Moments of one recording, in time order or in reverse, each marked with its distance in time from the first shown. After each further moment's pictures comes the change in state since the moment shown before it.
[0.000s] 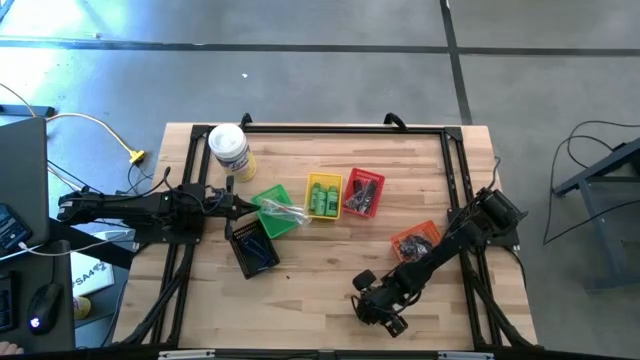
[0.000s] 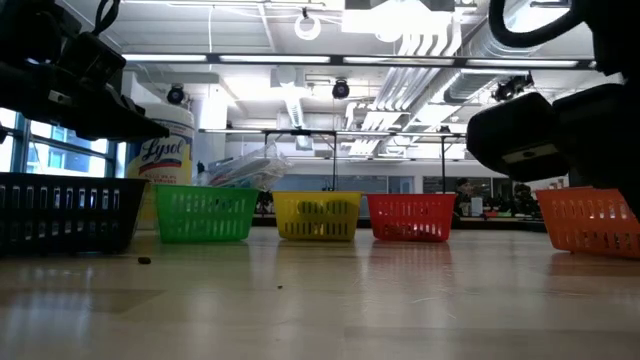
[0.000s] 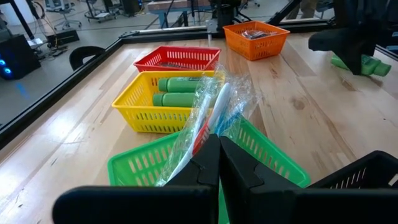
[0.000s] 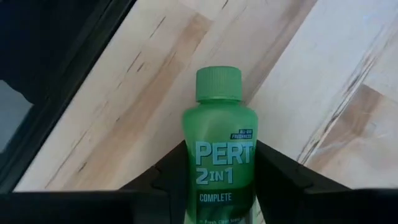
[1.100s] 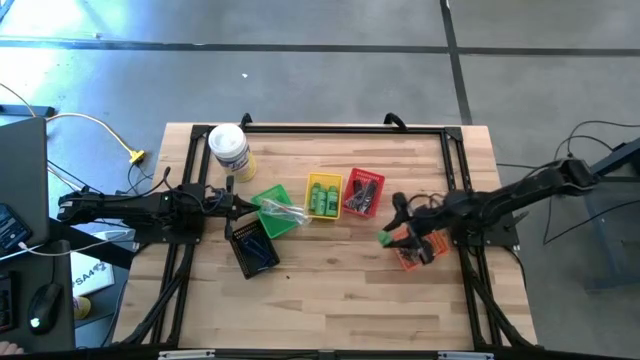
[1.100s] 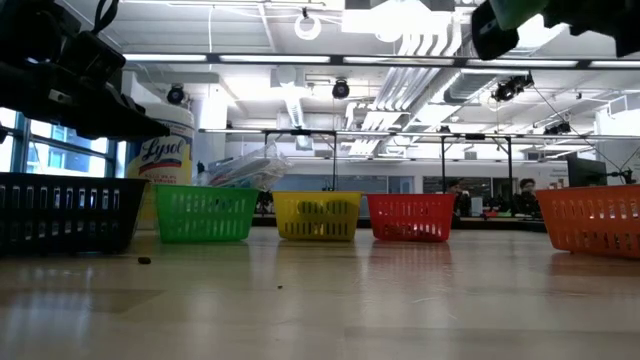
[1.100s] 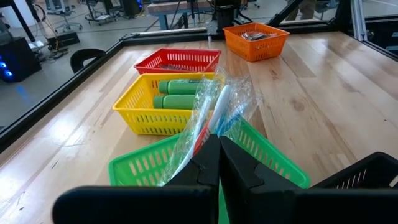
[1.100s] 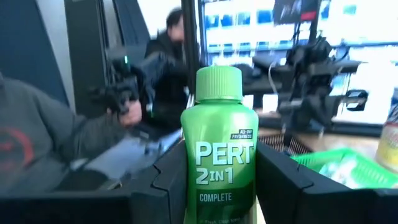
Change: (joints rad) left arm 0.000 0.000 0.000 0.007 0.000 0.006; right arm -0.381 -1.021 -0.756 0.852 -0.012 -0.022
